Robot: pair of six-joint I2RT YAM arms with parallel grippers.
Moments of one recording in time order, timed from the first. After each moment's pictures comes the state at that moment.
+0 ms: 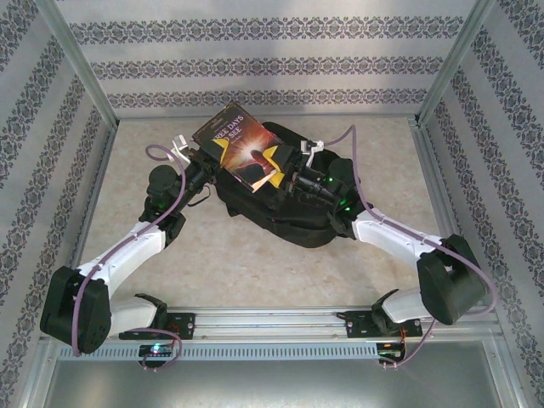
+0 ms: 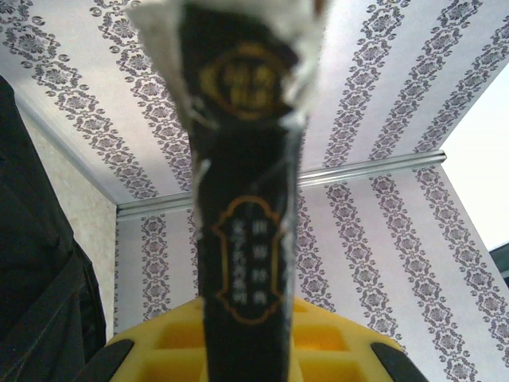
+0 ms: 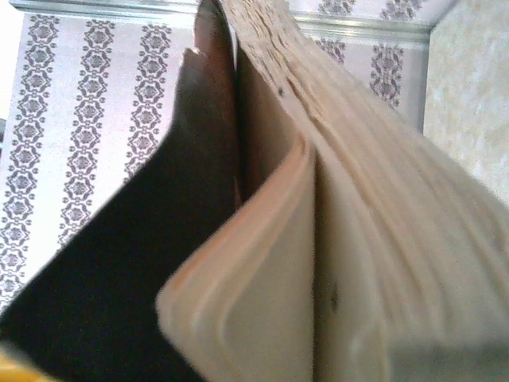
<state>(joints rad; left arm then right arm) -0.33 1.22 0.72 0.67 0.26 -1.47 0.57 1.41 0.82 0.72 -0.50 1.56</state>
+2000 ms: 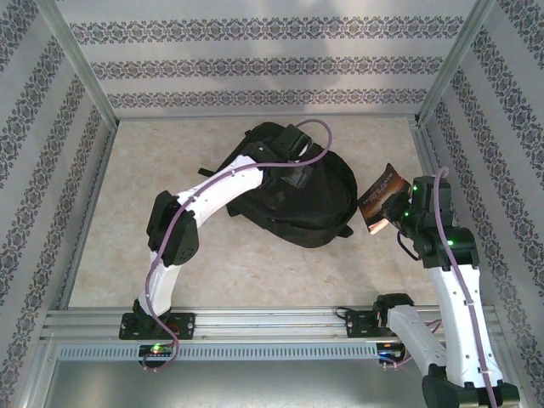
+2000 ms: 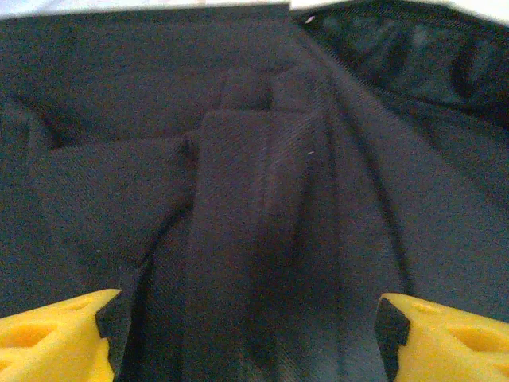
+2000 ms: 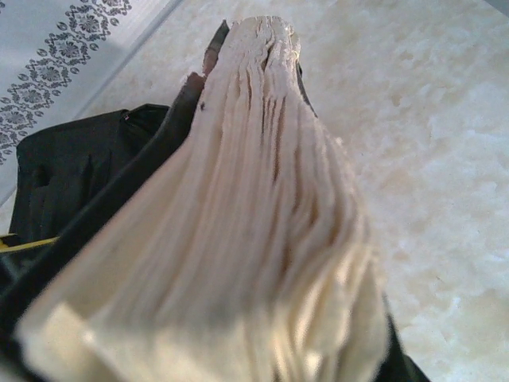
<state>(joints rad) -0.71 2.11 1.97 -0.78 -0.18 -0.12 0.04 0.78 1.04 -1.01 0.01 0.76</state>
